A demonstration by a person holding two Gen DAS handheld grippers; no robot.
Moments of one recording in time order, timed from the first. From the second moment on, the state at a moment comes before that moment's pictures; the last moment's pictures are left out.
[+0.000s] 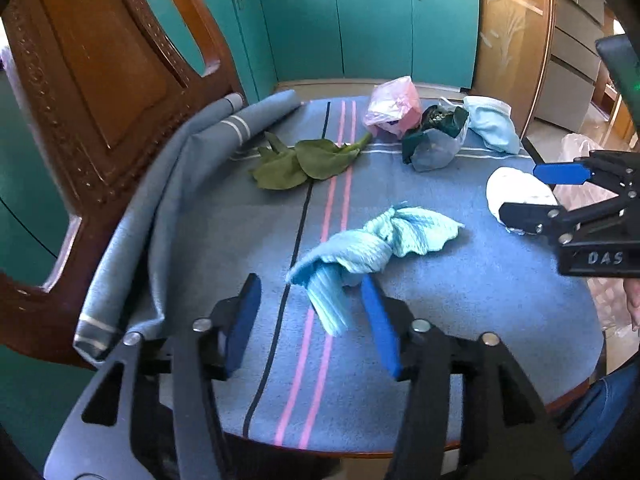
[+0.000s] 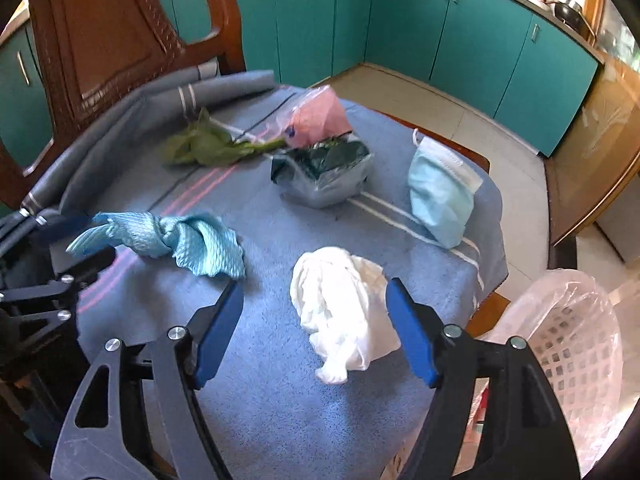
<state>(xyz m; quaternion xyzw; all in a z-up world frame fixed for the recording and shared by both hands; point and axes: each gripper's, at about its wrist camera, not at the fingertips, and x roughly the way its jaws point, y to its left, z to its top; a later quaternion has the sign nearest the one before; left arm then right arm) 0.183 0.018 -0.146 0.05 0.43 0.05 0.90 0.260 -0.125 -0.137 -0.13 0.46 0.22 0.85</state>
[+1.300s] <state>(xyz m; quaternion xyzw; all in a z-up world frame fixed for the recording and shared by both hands) 0.188 0.013 -0.147 -0.01 0.45 0.04 0.89 0.257 -0.108 -0.169 -0.16 0.49 0.20 0.83</state>
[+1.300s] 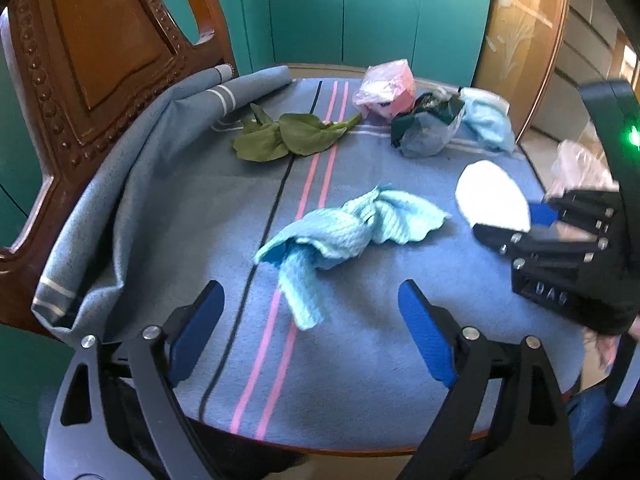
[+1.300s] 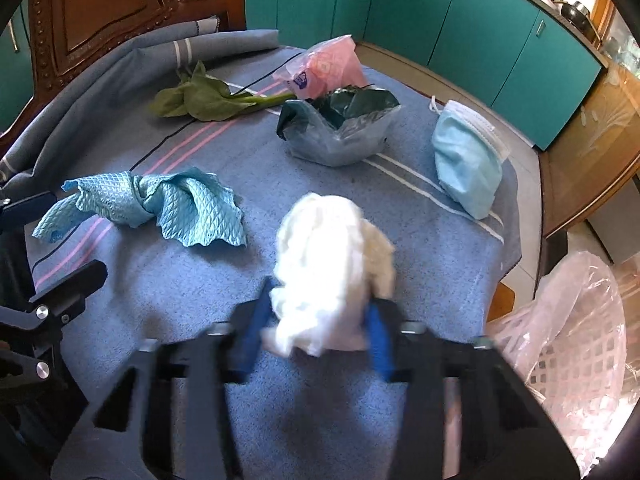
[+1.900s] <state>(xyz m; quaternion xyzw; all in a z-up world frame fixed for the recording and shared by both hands) 0.222 -0.004 -0.175 0.00 0.48 0.01 0.88 0.258 -0.136 -0.148 -0.11 0.48 0.19 0.85</state>
